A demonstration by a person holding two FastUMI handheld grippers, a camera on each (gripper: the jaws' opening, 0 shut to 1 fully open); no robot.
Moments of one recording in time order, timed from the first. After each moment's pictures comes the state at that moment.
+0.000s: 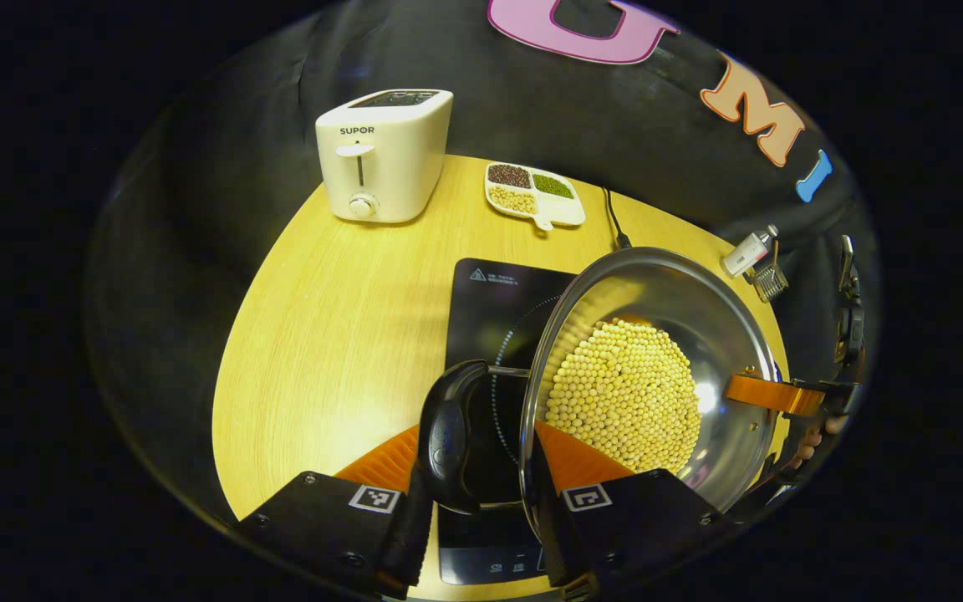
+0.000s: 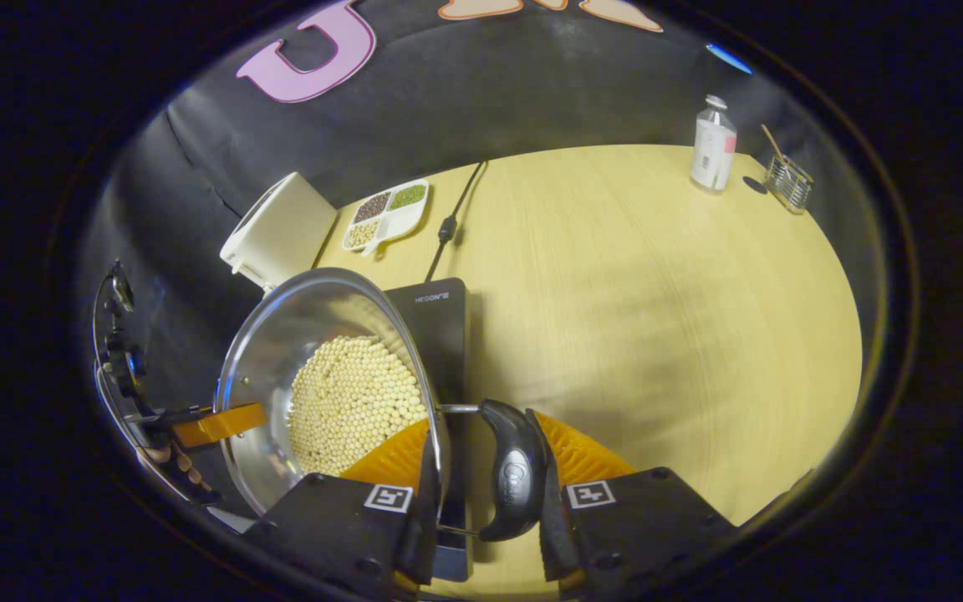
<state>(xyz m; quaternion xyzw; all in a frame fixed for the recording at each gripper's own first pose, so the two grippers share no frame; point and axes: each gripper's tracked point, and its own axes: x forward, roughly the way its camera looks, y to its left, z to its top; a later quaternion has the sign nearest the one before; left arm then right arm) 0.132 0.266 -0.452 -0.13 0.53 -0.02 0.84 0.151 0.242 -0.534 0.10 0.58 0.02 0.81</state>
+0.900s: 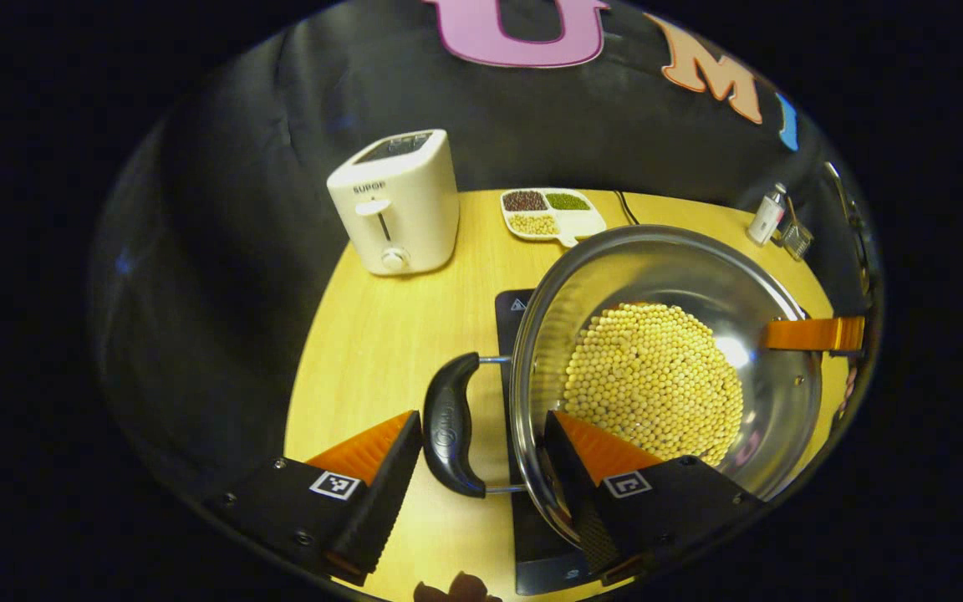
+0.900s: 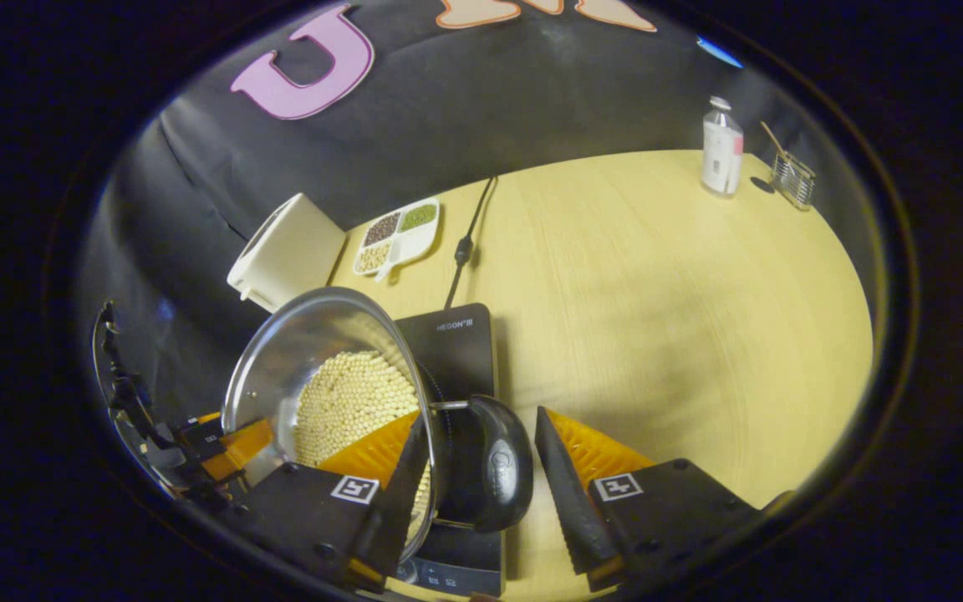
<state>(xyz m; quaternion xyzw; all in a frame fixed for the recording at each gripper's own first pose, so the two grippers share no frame) 0.150 0.306 -0.441 0.03 0.47 0.01 0.88 0.171 0.259 -0.533 0.13 0.54 0.02 0.83</state>
